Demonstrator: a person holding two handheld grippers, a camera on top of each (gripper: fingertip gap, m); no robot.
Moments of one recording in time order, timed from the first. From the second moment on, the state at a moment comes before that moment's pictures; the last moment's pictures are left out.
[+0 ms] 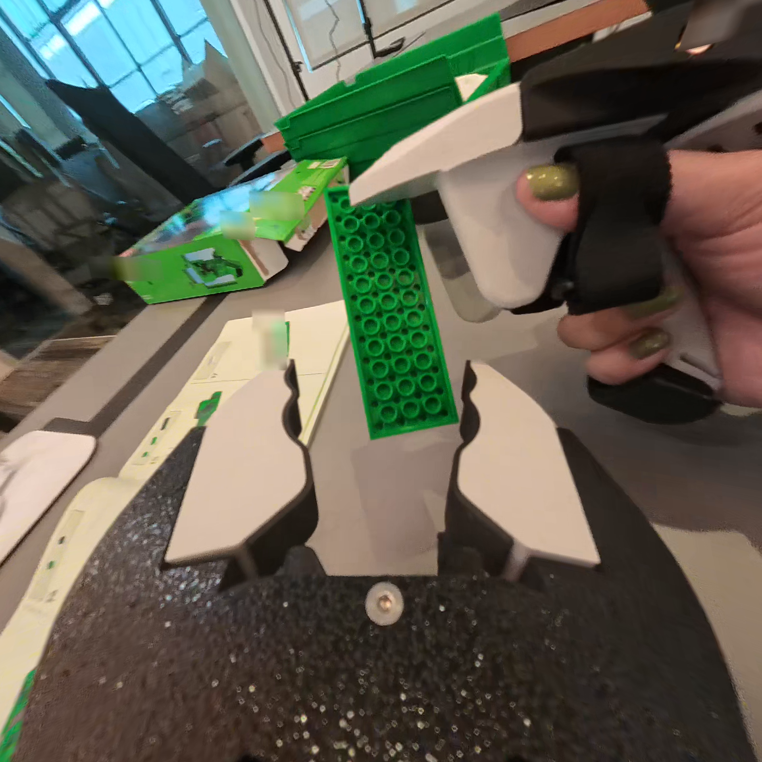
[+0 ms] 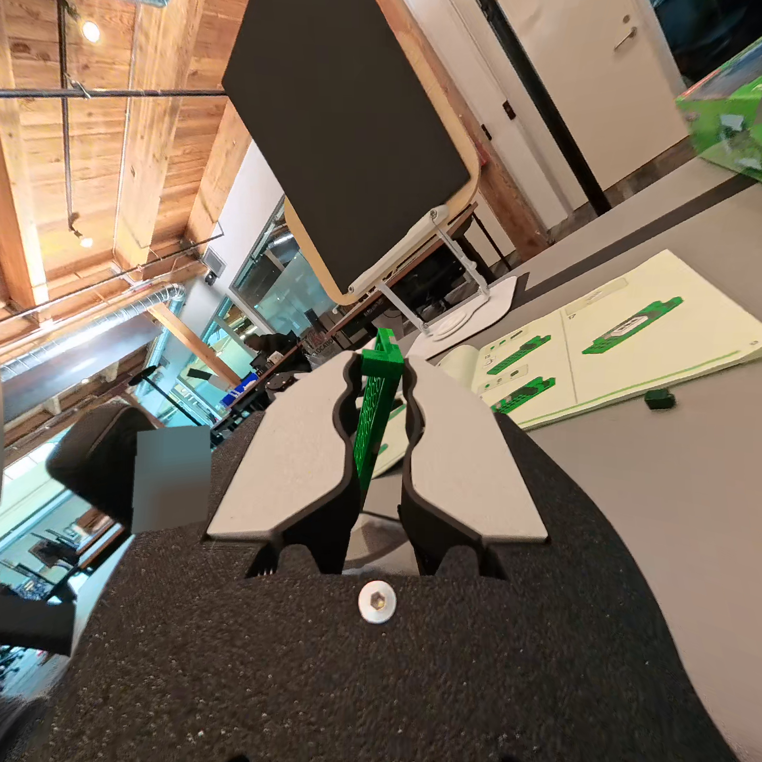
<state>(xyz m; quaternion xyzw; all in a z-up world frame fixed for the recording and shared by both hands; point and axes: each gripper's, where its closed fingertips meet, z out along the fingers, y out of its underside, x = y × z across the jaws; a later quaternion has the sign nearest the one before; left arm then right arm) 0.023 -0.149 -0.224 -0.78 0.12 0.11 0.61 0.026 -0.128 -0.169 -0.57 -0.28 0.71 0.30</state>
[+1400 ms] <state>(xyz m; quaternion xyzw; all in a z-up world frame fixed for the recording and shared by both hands) 0.009 -0.195 -0.299 -0.89 0.17 -0.08 0.41 -0.019 -0.032 -0.301 -0.21 -0.98 0.00 0.00</state>
